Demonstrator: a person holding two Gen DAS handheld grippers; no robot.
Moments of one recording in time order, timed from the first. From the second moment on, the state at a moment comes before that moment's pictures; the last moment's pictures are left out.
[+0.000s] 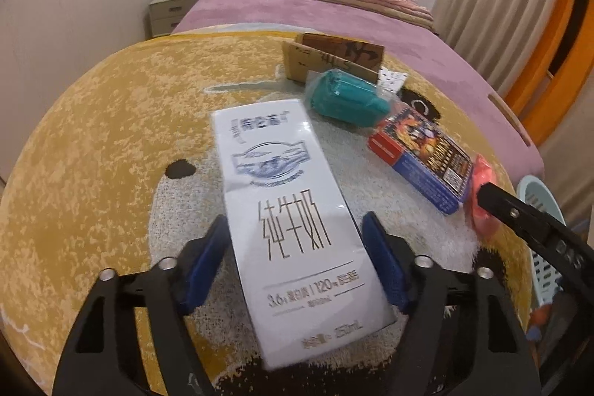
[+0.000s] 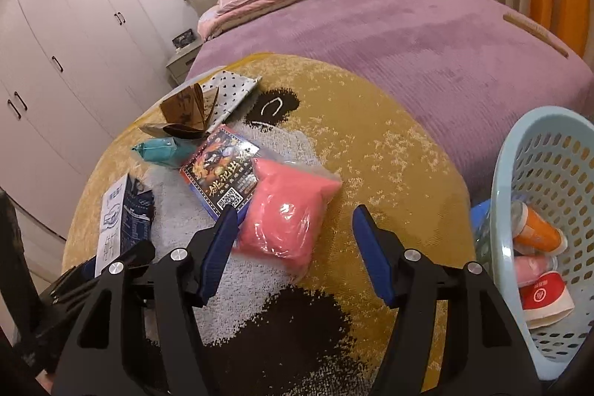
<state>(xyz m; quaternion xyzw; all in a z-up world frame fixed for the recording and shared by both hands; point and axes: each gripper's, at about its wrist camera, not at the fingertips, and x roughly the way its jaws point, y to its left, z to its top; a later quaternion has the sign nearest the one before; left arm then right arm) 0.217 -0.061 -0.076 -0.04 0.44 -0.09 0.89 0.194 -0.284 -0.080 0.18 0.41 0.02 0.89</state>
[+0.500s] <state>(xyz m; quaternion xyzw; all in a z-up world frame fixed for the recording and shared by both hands) 0.182 -0.044 -0.060 -0.09 0.42 -0.16 0.89 0.167 -0.275 -0.072 0.15 0.39 0.03 0.91</state>
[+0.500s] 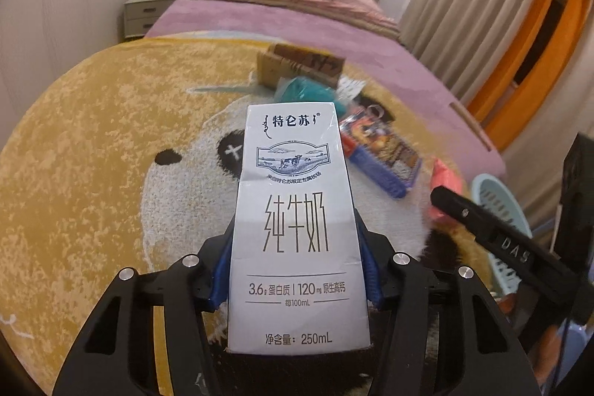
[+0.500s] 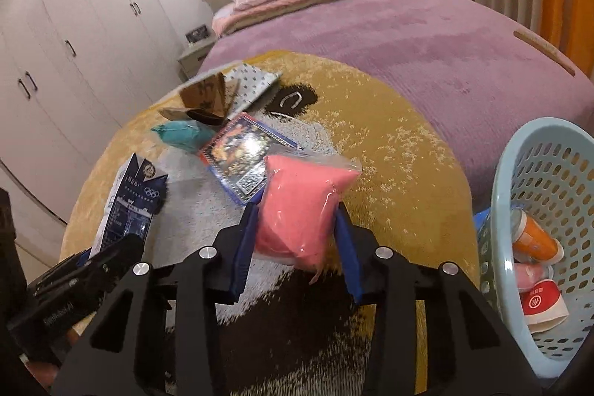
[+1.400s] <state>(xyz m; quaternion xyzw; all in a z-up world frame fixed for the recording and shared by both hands) 0.109 -0.235 0.045 -0.02 0.30 -0.40 0.87 0.027 -0.451 0.008 0.22 0.25 -0.17 0.93</state>
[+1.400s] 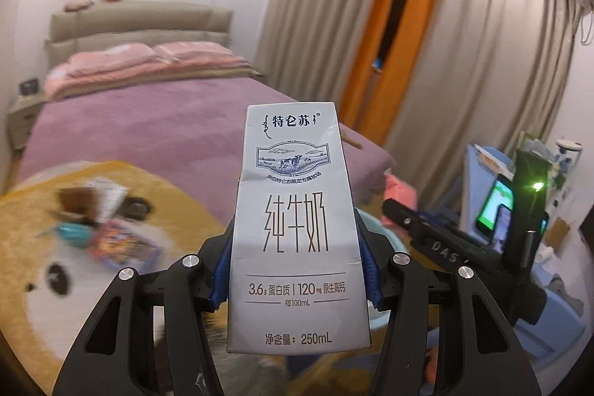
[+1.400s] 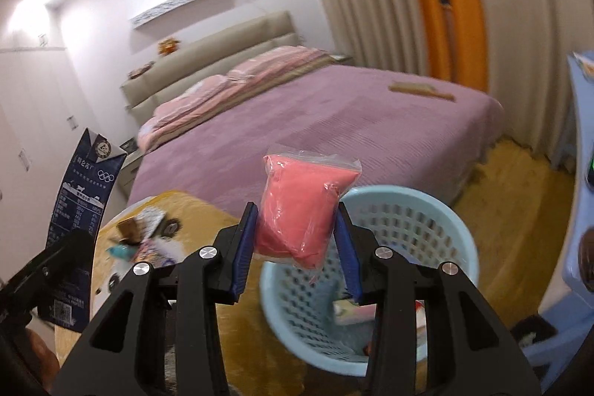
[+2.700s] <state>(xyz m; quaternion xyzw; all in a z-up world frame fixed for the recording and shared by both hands) 0.156 -0.224 -0.013 -0.03 0.35 -0.32 0.88 0.057 -0.444 -0.035 0.25 0.30 -0.14 0.91</state>
